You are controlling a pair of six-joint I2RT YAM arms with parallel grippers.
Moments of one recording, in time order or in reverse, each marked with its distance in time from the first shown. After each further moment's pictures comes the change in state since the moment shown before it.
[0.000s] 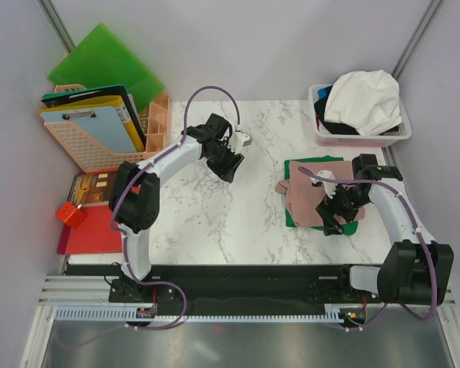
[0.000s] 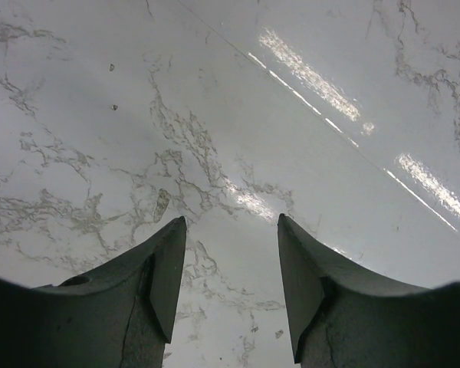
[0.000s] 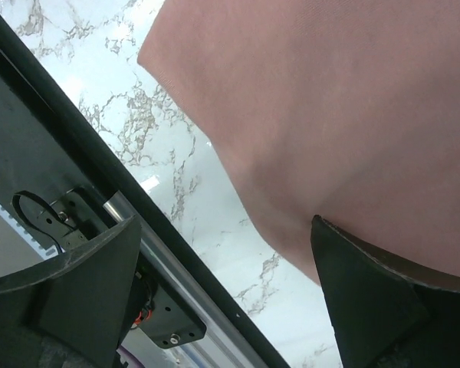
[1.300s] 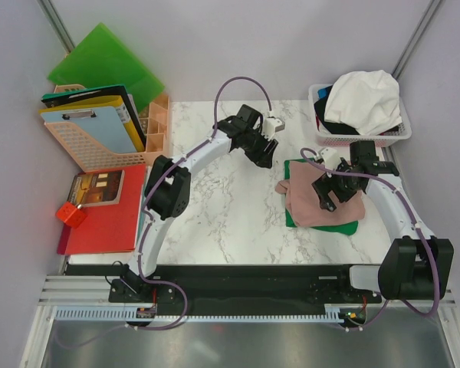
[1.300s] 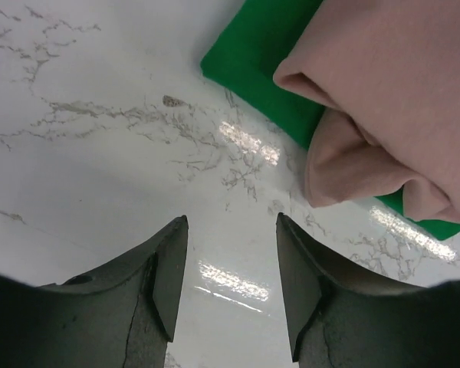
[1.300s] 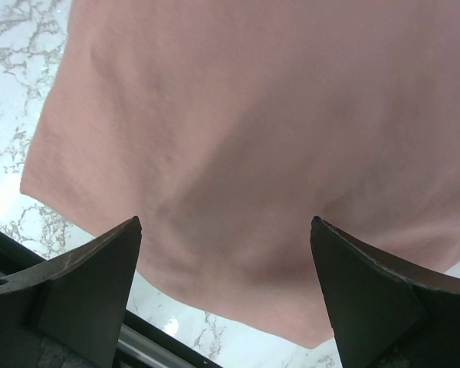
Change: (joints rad) left arm -0.107 0.348 0.441 0.122 0.172 -0.101; right arm 0.045 0.006 0.051 0.312 0.132 0.297
